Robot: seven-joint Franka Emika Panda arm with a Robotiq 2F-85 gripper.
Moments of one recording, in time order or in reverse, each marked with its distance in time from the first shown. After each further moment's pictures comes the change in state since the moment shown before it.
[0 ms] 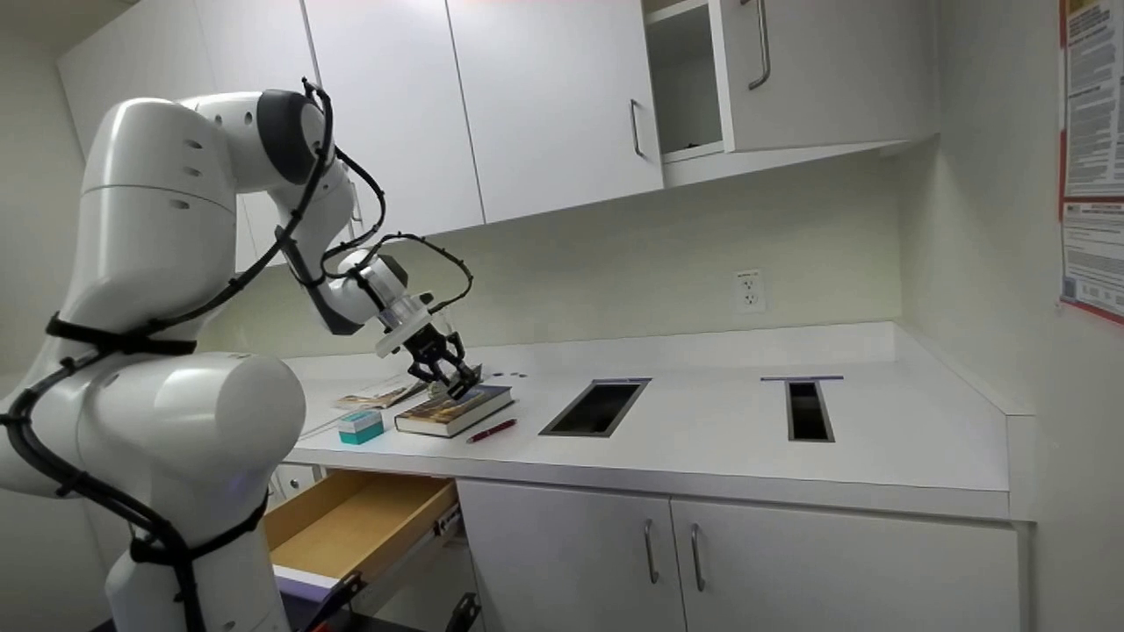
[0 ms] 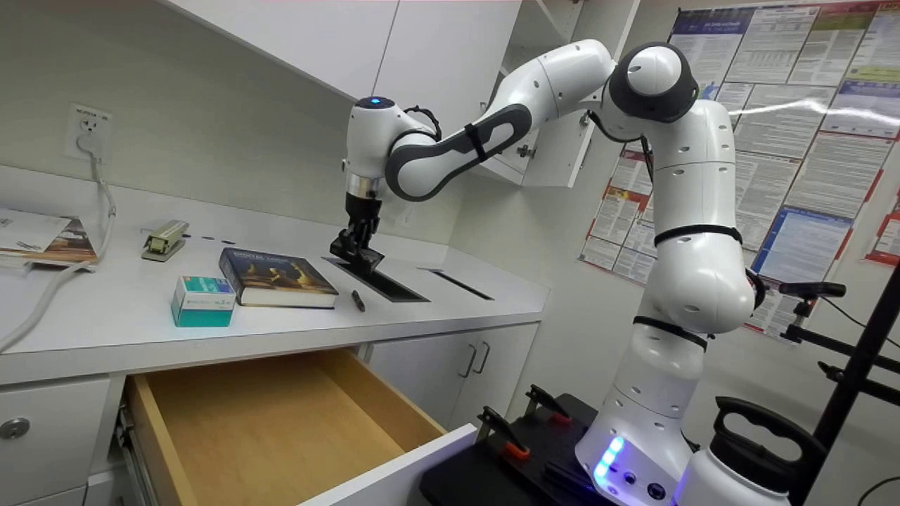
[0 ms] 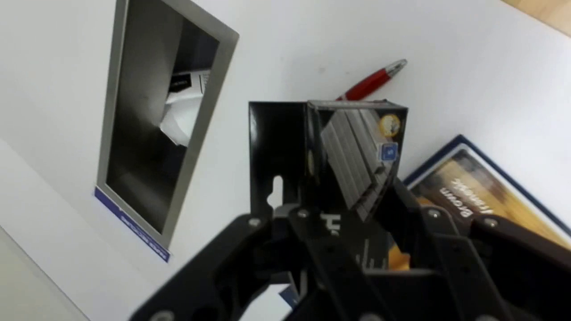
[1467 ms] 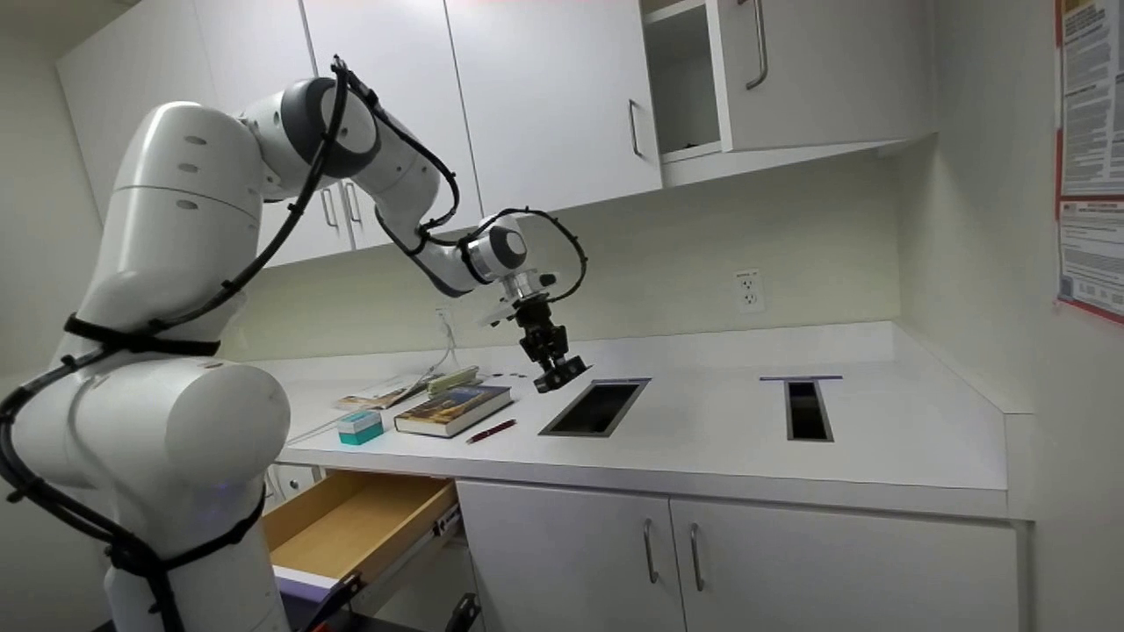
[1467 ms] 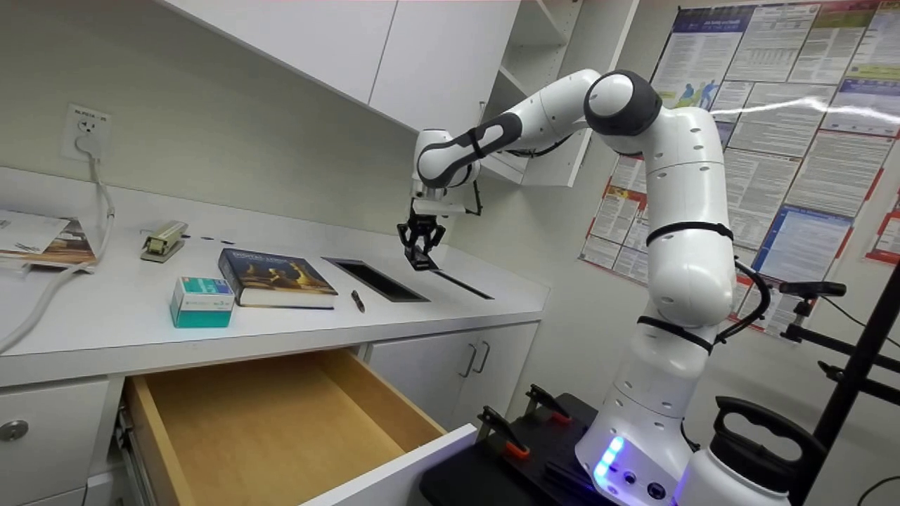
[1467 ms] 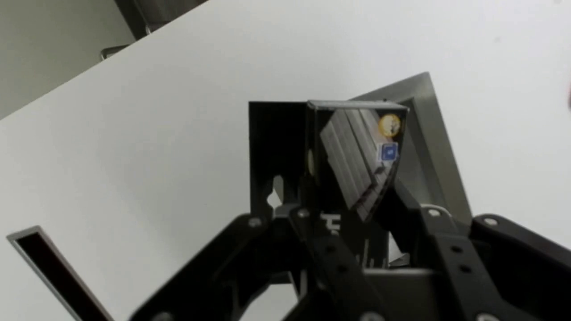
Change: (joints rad) arm -0.260 0.063 -0.200 0.153 0.461 -0.072 0.148
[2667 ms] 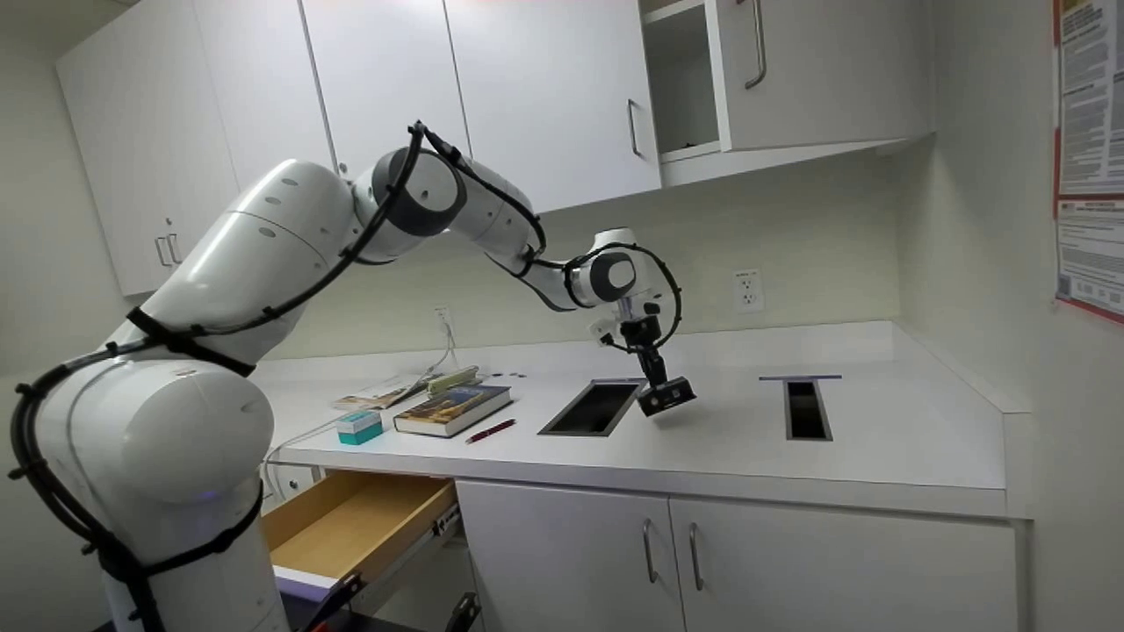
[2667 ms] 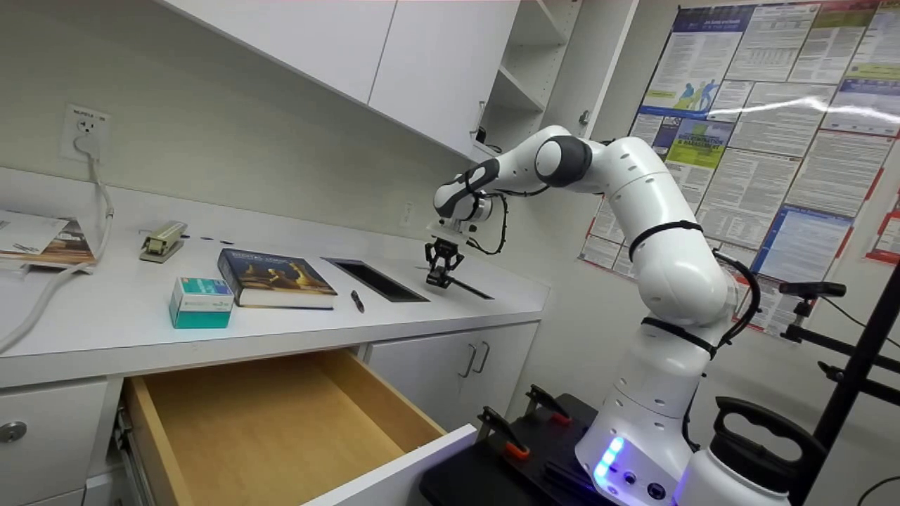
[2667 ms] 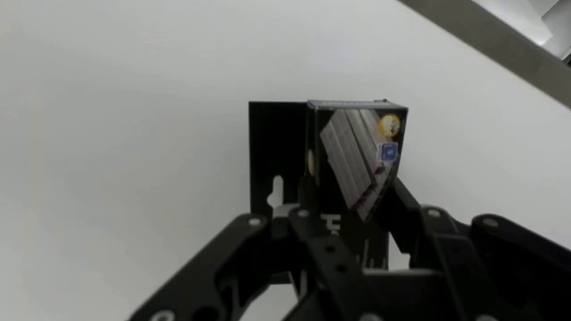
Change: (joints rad) arm -0.182 0.369 -0.170 0.371 0.354 0.107 0.189
